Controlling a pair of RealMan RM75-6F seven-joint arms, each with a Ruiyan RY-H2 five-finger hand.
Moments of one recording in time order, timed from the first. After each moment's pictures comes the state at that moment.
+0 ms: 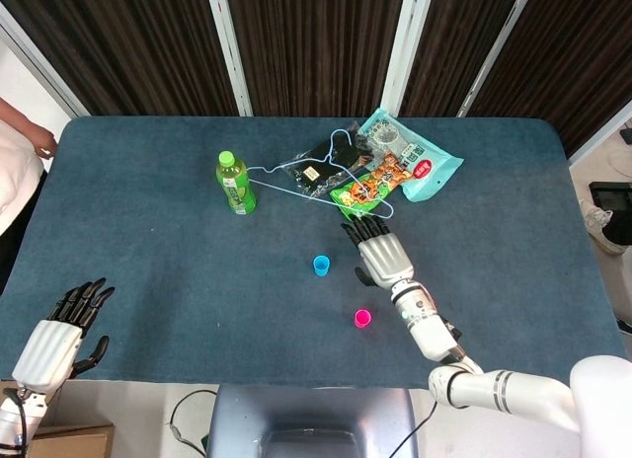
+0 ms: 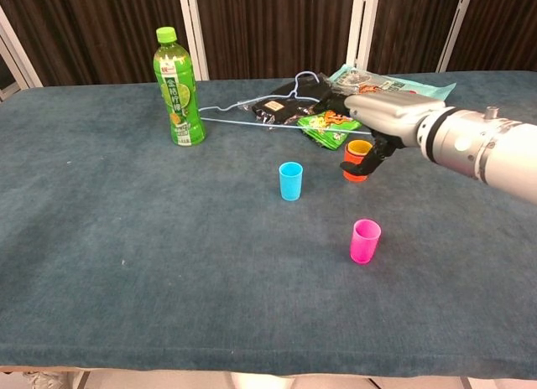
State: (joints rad) left arm -0.16 -1.17 0.04 -1.48 1.68 1.50 -0.08; right arm 0.80 -1.62 0.21 -1.42 -0.98 0.94 -0.53
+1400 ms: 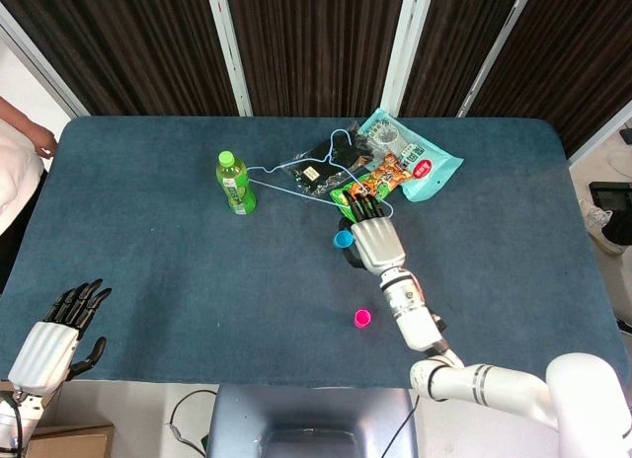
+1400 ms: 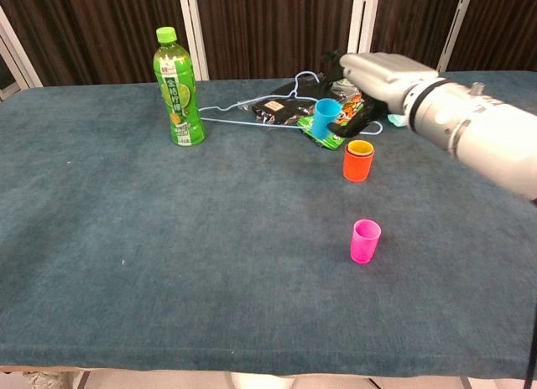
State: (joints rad) left arm -0.15 -1.16 0.04 -1.48 1.69 1.51 -0.09; right arm 0.82 -1.69 0.27 -1.34 -1.01 1.07 -0.48
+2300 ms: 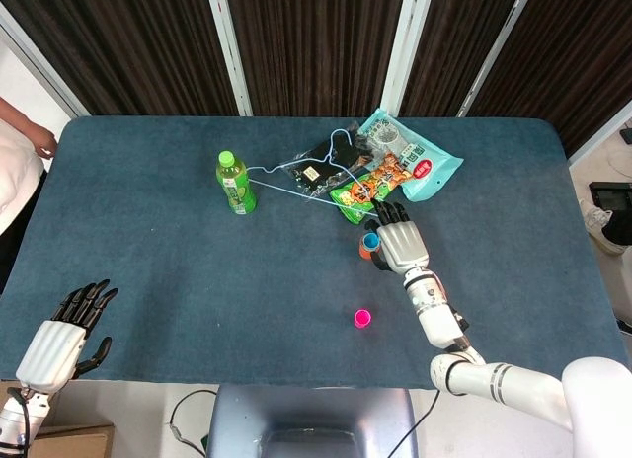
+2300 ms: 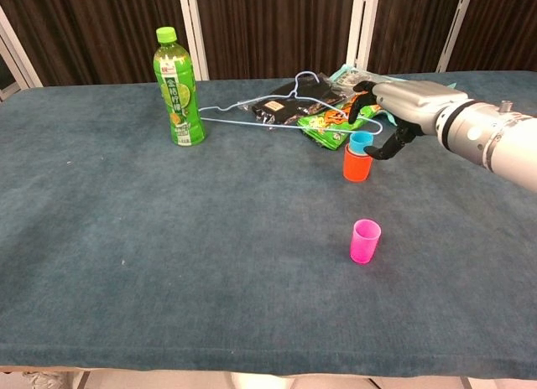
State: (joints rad) left arm -0.17 -1.17 0.04 -1.48 1.68 1.49 -0.08; right arm 0.79 -1.65 0.23 -1.27 -0.95 0.96 -0.47
